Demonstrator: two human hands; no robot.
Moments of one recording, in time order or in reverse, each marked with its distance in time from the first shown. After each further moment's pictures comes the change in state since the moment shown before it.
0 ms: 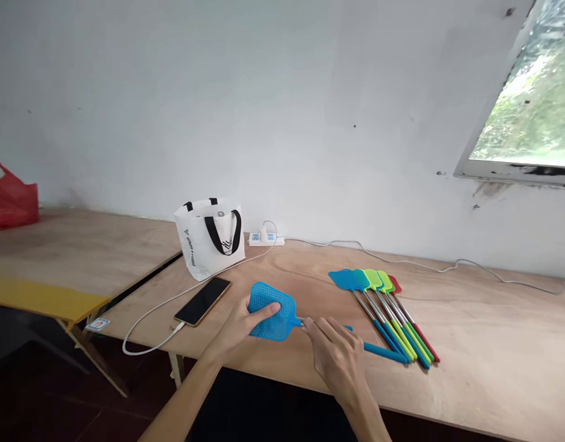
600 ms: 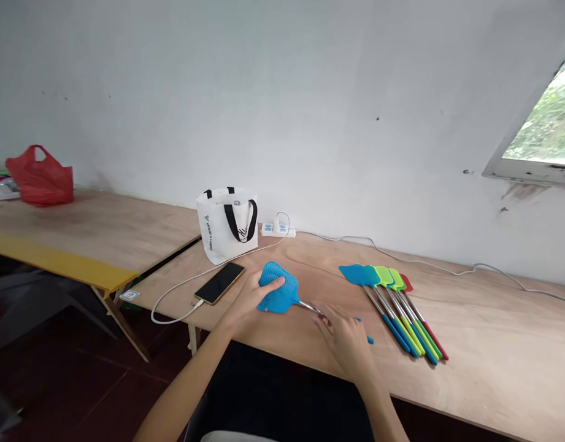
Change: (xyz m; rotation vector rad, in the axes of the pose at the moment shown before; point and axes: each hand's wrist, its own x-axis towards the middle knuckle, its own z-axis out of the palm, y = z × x) left_hand 0.016 -0.009 -0.022 0.112 0.098 0.111; right_hand -0.008 0.019 0.011 0.155 -0.355 0.227
